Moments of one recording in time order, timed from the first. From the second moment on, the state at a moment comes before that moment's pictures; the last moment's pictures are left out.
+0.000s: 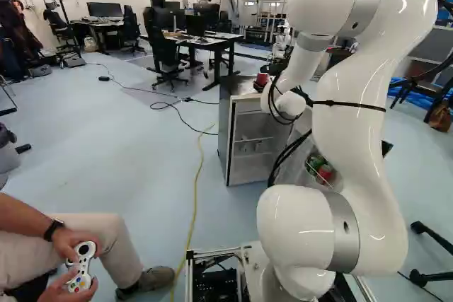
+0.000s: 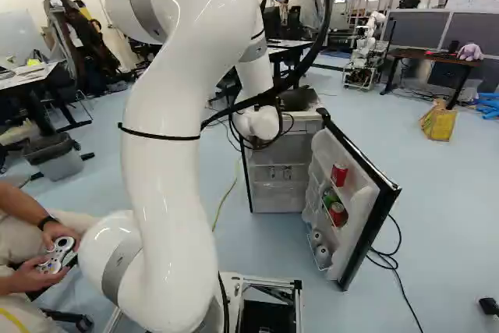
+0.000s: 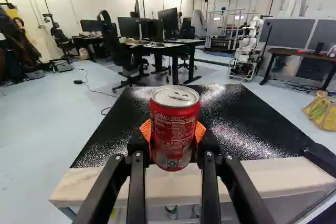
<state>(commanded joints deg) -17.8 -29.9 -51.9 -22.1 60.9 9.0</state>
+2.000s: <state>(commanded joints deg) -17.5 -31.9 -54.0 -22.1 60.9 9.0</state>
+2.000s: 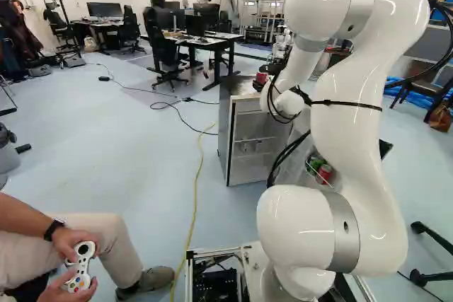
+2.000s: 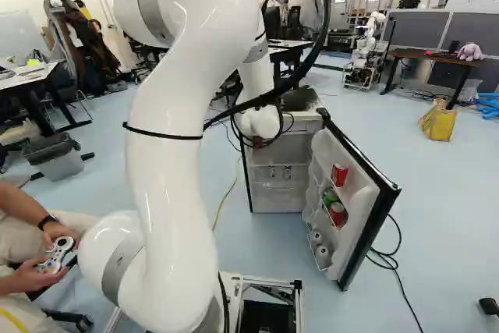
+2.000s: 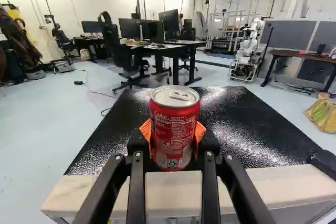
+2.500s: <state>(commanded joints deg) -17.5 -33.3 -54.2 -22.1 60.9 9.0</state>
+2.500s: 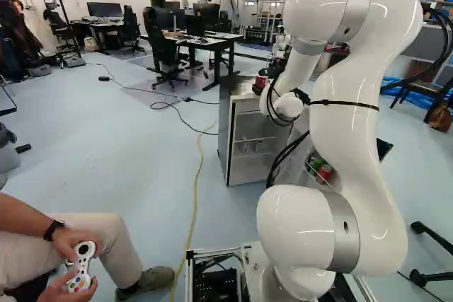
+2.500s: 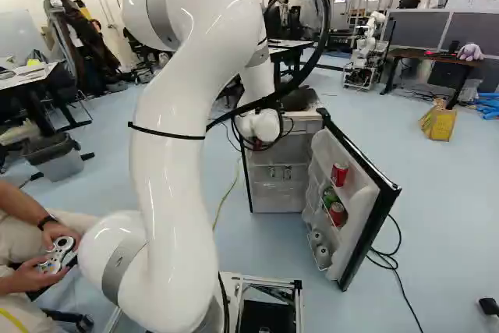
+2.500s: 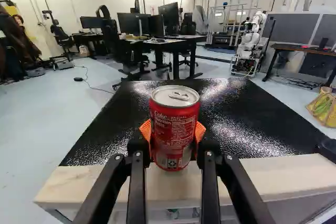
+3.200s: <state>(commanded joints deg) -17.5 -33.9 -54.3 -22.1 60.9 9.0</state>
